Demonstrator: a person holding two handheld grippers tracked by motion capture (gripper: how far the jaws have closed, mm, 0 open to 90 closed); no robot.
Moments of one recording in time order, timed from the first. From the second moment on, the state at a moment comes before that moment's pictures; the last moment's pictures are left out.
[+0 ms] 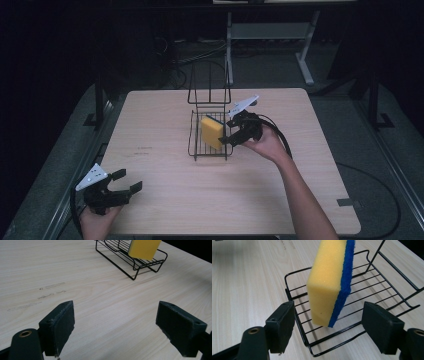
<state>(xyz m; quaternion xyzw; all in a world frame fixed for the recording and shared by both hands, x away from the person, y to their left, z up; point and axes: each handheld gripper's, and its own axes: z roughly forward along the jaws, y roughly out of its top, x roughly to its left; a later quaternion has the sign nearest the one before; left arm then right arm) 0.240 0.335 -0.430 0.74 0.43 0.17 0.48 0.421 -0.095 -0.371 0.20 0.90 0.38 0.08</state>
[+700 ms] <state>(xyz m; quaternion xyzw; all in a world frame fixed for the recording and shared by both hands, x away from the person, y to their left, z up) 0.238 0.334 -0.430 0.75 0.42 0.18 0.48 0.404 -0.121 -0.368 0.21 0.90 0.37 0.08</state>
